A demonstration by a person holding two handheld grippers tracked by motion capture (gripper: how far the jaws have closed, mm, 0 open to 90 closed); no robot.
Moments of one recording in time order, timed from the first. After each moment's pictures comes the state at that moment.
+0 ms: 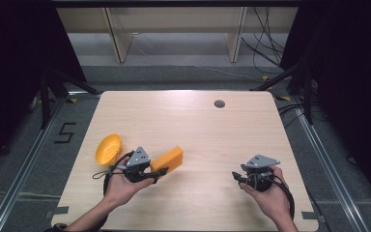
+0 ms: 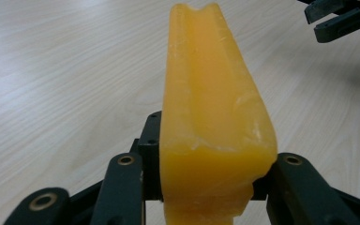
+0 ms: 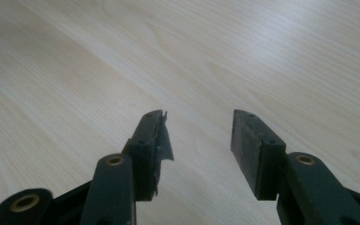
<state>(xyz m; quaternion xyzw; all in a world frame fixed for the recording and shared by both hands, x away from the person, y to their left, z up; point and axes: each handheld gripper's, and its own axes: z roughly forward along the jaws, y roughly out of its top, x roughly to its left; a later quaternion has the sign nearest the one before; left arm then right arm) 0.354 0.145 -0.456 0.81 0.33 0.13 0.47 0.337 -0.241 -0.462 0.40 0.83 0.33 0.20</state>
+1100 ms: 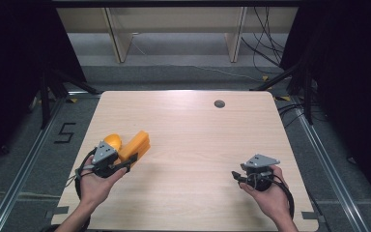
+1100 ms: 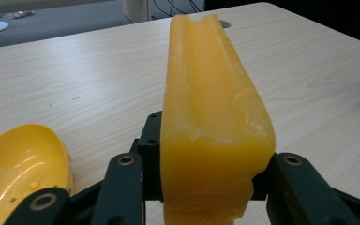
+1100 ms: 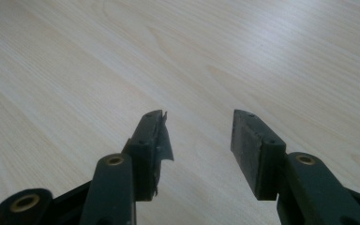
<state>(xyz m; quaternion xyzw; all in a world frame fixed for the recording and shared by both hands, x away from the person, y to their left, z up) 0.349 0.212 -0.439 0.73 0.44 0.23 0.48 0.338 -0.239 -0.461 0.41 0.83 0.33 0.19</state>
